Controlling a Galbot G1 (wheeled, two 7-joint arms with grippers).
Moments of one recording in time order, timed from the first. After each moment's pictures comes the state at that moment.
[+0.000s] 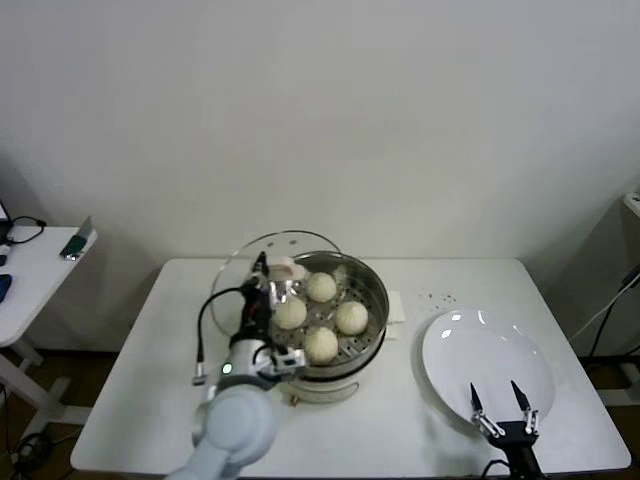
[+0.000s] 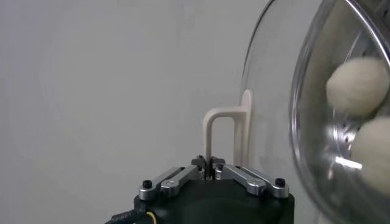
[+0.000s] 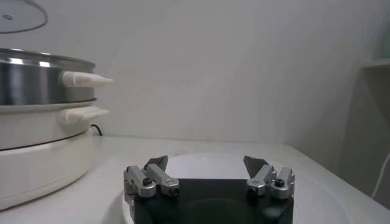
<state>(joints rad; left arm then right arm) 1.12 -1.32 -0.04 -2.07 1.39 0.63 0.23 -1.66 1.24 0.64 1.64 0.34 0.44 -0.09</state>
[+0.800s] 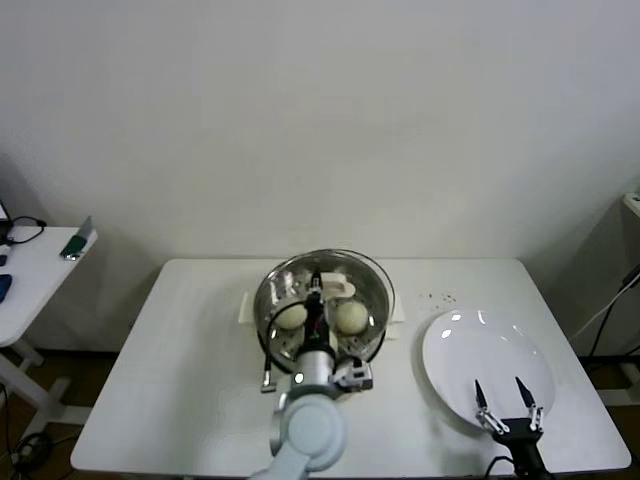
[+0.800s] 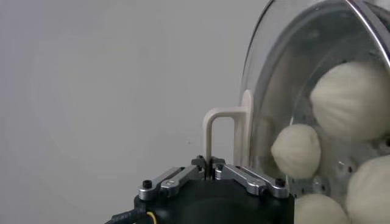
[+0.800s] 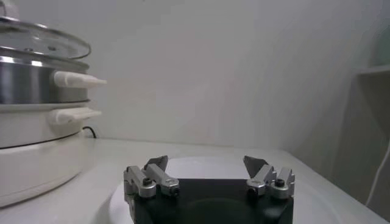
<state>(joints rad) 1.11 -1.53 0.09 -1.87 1.63 0.63 0.24 -1.64 1.23 0.64 1.61 0.34 0.48 -0.09</state>
